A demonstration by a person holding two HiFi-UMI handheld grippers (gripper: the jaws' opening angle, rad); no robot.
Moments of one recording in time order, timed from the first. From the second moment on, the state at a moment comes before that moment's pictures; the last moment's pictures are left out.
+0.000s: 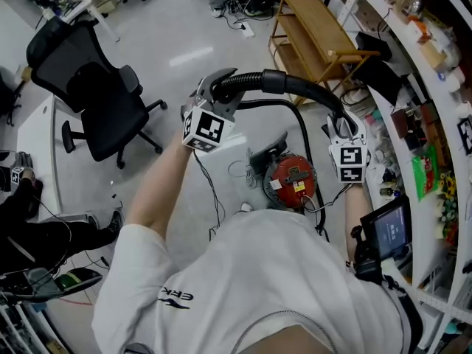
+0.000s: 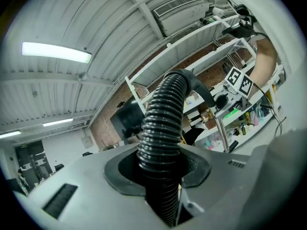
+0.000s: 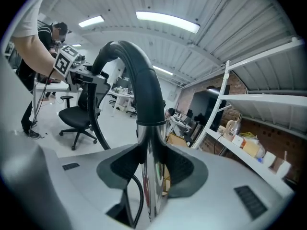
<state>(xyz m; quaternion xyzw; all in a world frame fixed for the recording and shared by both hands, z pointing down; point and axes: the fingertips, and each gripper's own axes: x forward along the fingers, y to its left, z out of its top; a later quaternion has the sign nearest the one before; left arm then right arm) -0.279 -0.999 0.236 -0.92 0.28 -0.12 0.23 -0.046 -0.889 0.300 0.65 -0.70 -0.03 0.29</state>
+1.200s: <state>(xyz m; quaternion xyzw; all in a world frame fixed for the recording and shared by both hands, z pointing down) -0.327 -0.833 0.289 -0.90 0.27 -0.25 0.22 -0.081 -0.830 0.355 0.55 -0.78 -0.03 0.30</state>
